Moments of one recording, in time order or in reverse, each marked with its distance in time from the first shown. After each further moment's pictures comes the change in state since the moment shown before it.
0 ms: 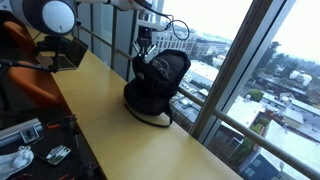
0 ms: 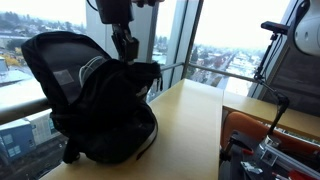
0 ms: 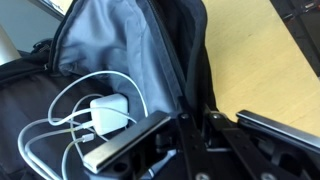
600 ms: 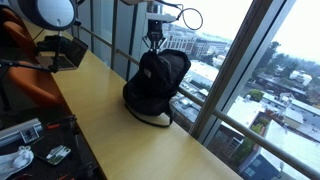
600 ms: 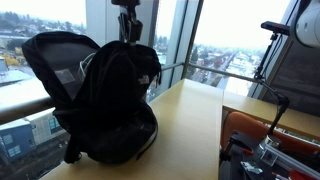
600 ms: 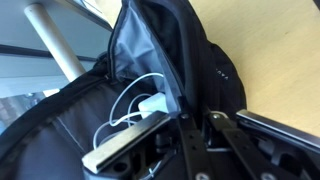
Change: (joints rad) arm -0.052 -0.052 -0.032 0.004 -0.013 0.089 -0.026
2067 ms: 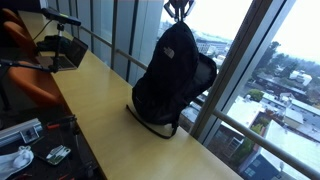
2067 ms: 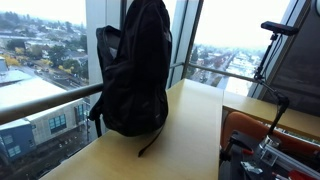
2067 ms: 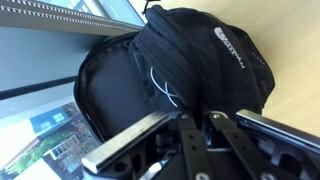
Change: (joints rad) arm -0.130 -0.207 -0.025 -0.001 -0.005 0.047 -0.089
